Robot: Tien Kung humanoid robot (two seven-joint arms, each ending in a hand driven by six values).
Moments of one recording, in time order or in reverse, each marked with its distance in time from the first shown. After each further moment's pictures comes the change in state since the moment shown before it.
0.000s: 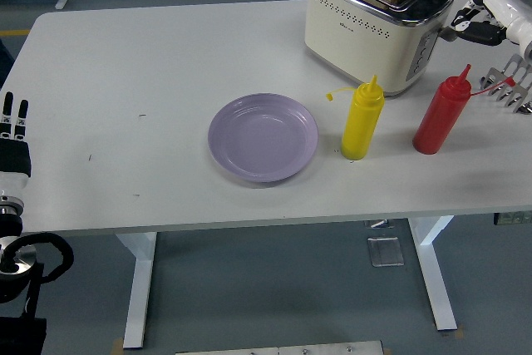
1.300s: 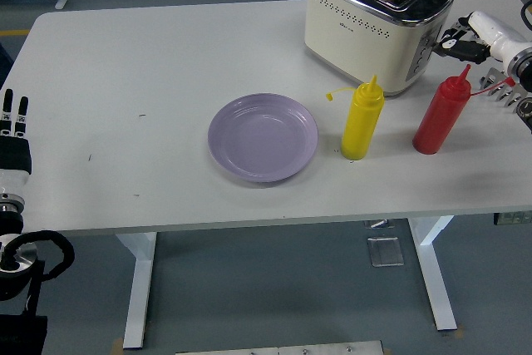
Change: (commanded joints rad) left arm -0.007 -0.003 -0.001 -0.002 -0.007 0.001 -0.002; right arm 0.009 0.041 -0.062 -0.077 0.019 -0.011 0.008
